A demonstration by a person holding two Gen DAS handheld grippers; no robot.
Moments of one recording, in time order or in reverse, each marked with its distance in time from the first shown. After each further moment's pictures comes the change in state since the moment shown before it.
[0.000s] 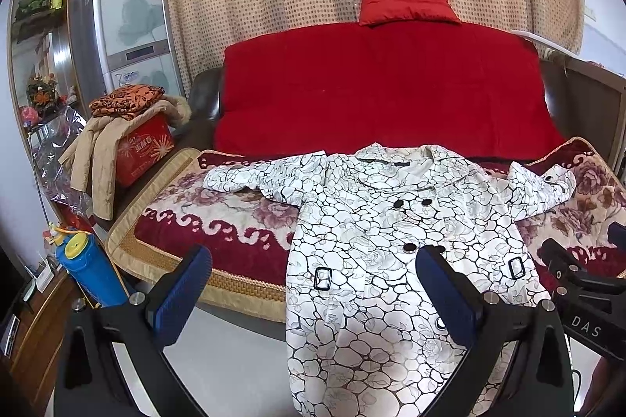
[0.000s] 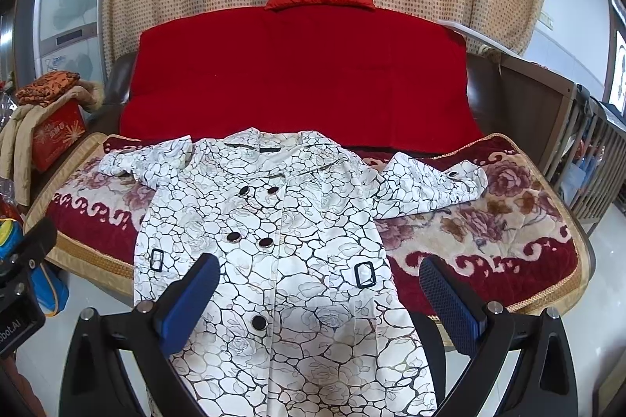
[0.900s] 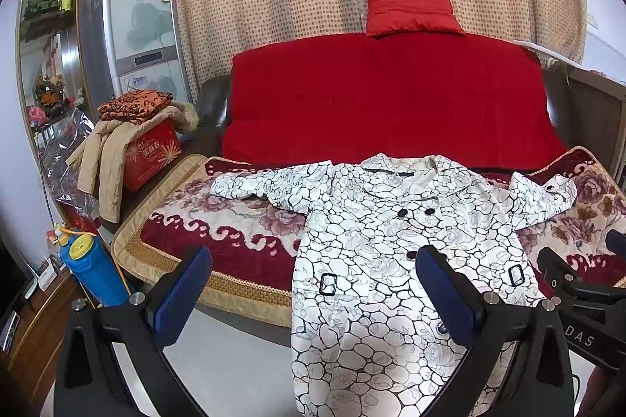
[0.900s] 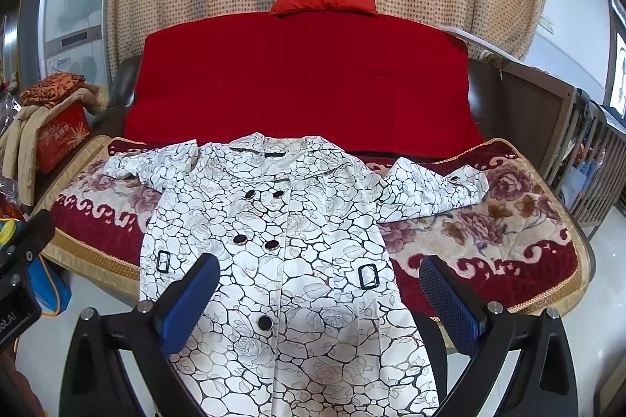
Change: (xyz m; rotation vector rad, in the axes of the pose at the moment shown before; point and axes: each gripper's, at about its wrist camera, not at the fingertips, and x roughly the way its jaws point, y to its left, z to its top) left arm -0.015 0.008 0.001 -0.023 0.012 0.003; right arm -0.011 0.004 -0.001 -0.004 -0.022 0.013
